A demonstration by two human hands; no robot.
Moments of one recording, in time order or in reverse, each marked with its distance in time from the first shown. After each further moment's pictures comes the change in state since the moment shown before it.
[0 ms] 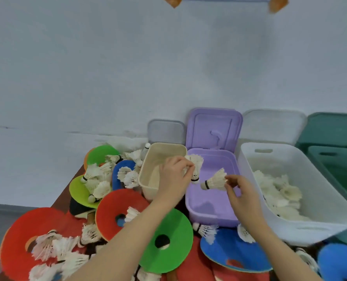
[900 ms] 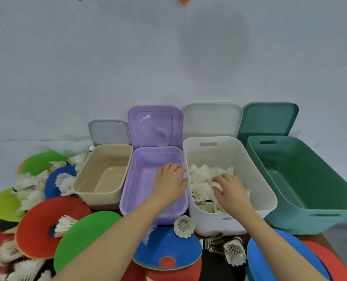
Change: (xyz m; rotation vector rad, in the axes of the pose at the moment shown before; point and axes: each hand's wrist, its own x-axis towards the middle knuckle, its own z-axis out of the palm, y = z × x) left_hand -0.005 0.085 0.174 0.500 -0.516 0.115; right_hand 0.026 0.150 -0.133 -0.458 -0.235 -0.034
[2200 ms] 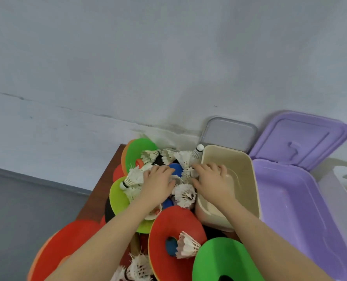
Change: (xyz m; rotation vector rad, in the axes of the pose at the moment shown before) left_hand -0.083 -0.442 -0.069 -0.048 -0.059 -0.345; right_hand 0.168 -0.380 0.253 -0.220 -0.320 -0.212
